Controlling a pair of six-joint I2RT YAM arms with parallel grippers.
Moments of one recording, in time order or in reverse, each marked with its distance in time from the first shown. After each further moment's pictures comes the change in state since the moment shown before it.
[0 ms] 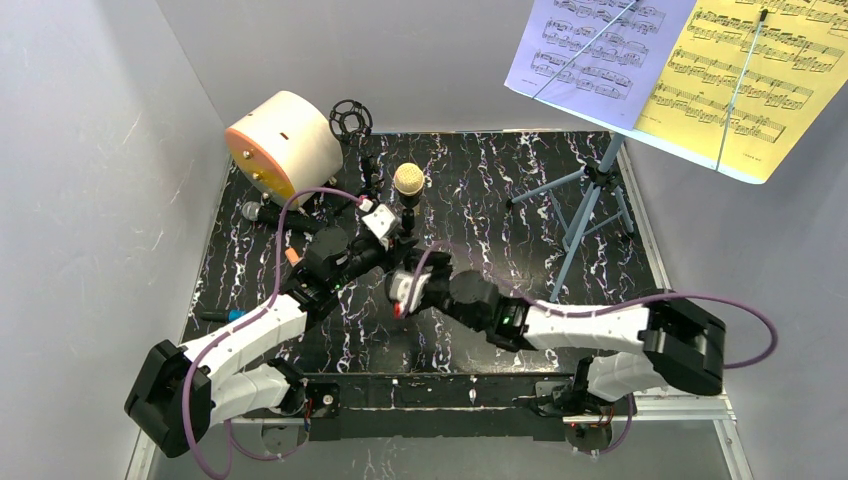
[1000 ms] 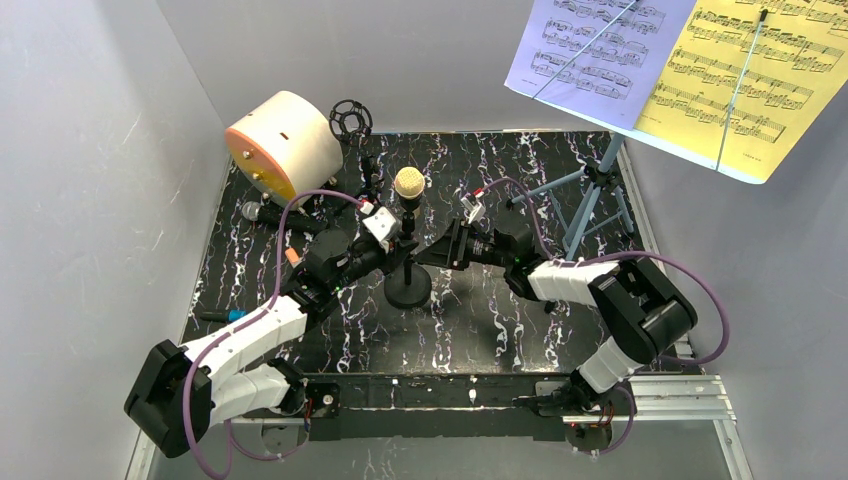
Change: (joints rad) left arm -0.003 -0.003 -0.016 0.001 0.008 0.005; right arm -0.620 0.195 -0.011 0.189 -0.930 1.796
